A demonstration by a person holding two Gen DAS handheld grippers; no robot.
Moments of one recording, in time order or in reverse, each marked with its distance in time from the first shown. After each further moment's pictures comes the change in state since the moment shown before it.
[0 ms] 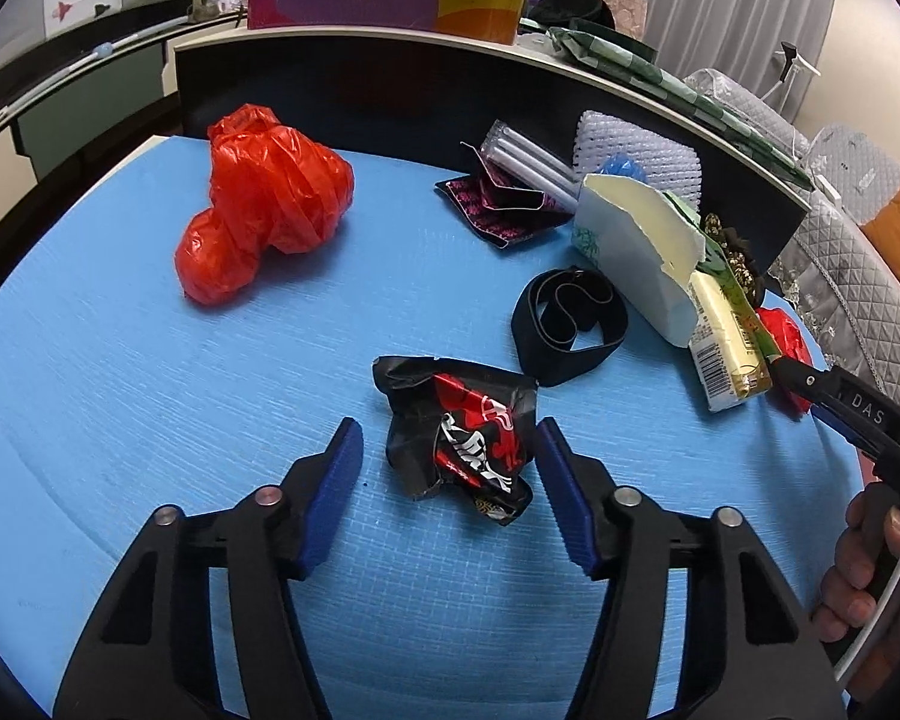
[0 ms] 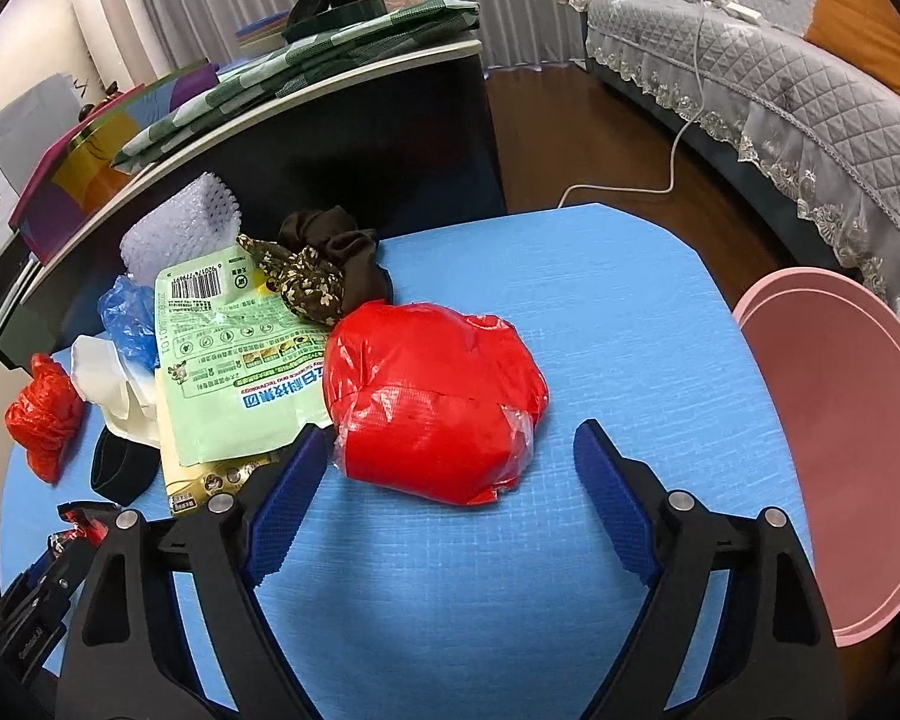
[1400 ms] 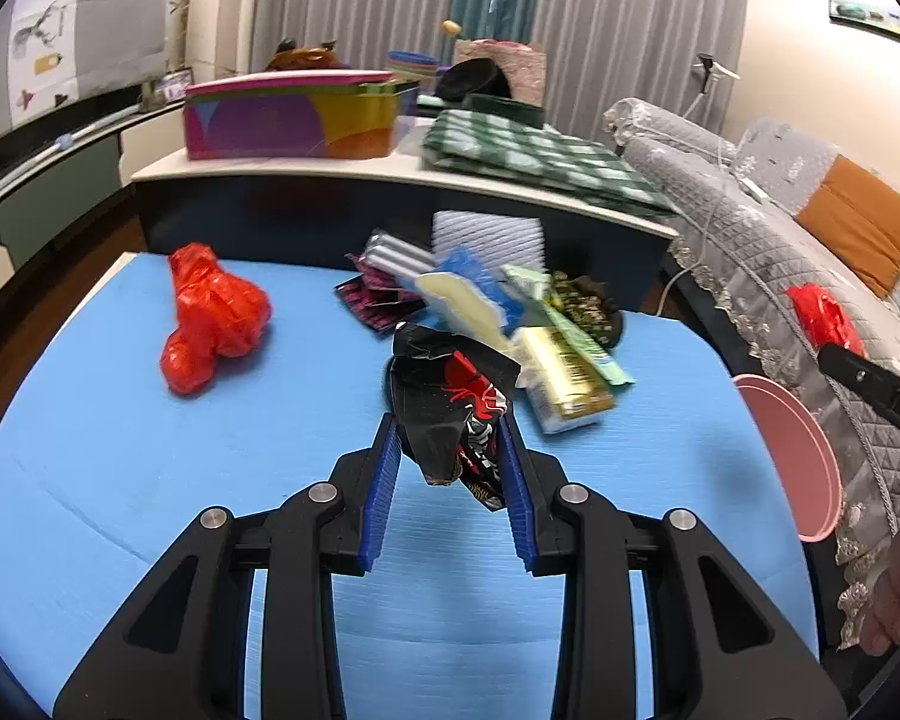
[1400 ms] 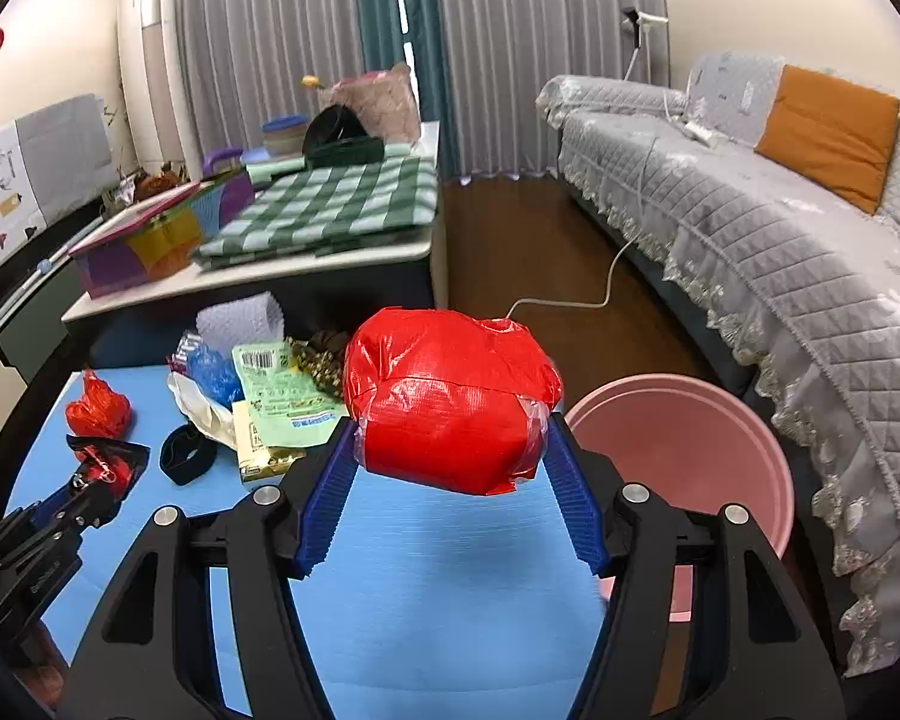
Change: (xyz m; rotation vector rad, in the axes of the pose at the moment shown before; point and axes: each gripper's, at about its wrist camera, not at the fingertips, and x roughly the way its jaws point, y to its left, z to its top) left arm -0.082 -0.061 -0.001 0.138 -0.162 -0.087; right arm -0.157 -0.019 -0.009 -0.093 -0.250 -0.090
